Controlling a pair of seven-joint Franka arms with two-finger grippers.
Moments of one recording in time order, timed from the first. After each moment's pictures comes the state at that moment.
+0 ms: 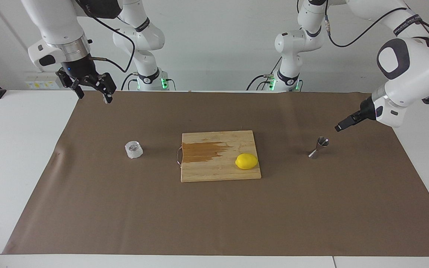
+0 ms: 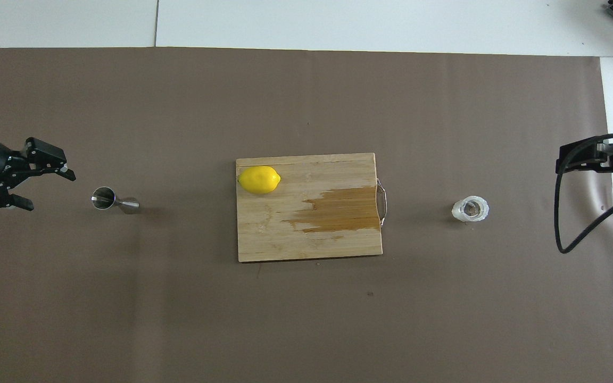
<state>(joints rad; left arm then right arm) 0.24 0.14 -0.05 -1.89 -0.46 1.81 -0.76 -0.01 -0.02 0.03 -1.56 -0.04 1.56 0.19</state>
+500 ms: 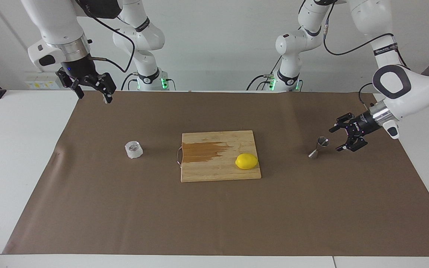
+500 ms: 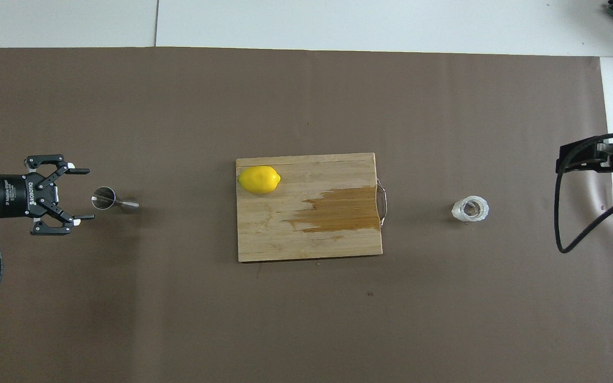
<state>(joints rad) 0.29 0.07 -0.05 -2.15 -0.84 2.01 -1.01 -0.01 -0.02 0.03 -1.56 -0.04 1.56 0.19</state>
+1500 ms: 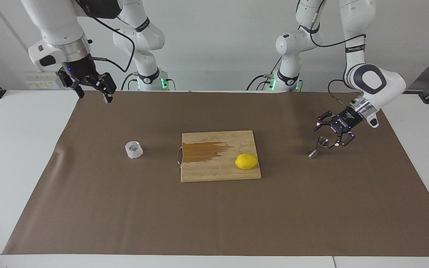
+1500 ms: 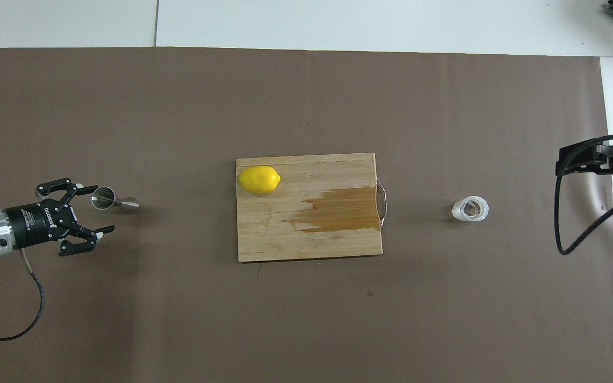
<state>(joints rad) 0.28 -0.02 -0.06 -2.36 -1.05 2.17 -1.05 -0.01 -0.02 0.03 -1.56 -0.04 1.55 0.19</state>
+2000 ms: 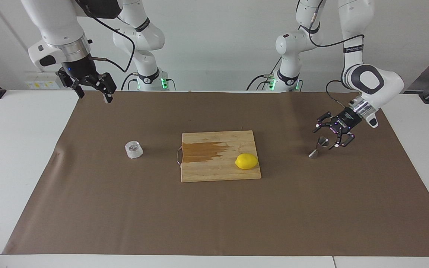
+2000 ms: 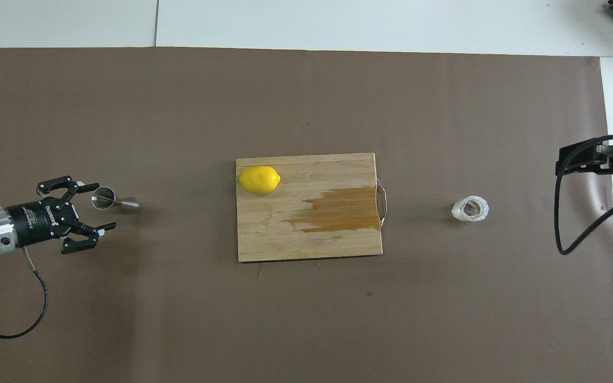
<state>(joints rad) 0.27 -0.02 -0.06 -2.36 -1.07 2.19 -1.05 -0.01 -0.02 0.03 -1.56 -0.04 1.55 0.19</state>
